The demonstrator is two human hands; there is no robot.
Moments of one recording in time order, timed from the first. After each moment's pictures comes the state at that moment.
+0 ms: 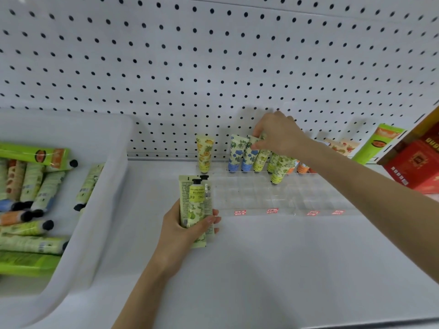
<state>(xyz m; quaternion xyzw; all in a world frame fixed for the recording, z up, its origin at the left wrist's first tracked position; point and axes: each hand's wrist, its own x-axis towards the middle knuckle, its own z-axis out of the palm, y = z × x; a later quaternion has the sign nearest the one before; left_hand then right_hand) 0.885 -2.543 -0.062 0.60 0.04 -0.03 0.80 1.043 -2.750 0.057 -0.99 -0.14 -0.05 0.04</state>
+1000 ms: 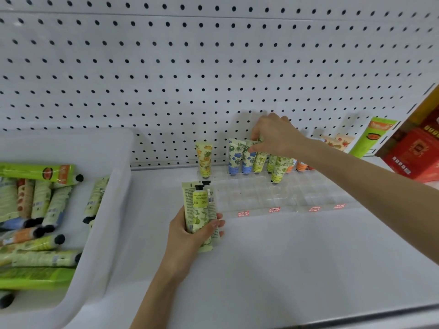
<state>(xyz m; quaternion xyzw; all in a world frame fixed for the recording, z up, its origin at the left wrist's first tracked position) 0.883 -2.542 -0.058 0.62 0.03 -0.04 0.78 1.040 -2.754 0.056 -0.98 -0.16 -0.06 0.02</state>
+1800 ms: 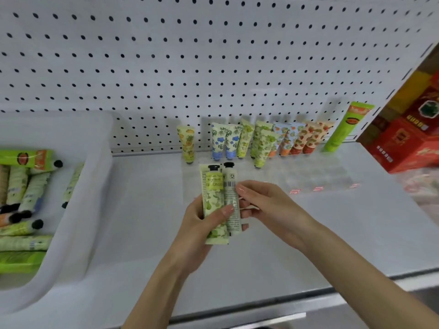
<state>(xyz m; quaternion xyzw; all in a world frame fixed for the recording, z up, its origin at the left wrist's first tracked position) 0.858 -2.591 -0.024 0.48 -0.03 -0.17 0.86 0.873 -2.748 0.010 -0.70 0.00 0.19 0.69</state>
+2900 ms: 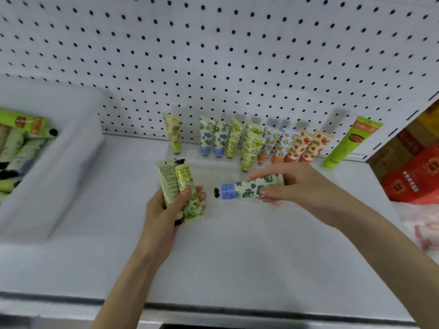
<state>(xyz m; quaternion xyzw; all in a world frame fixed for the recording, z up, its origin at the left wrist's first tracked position) 0.863 -2.626 -0.041 0.55 0.13 0.03 0.82 0.917 -2.853 0.053 -0.80 -0.06 0.24 0.55</state>
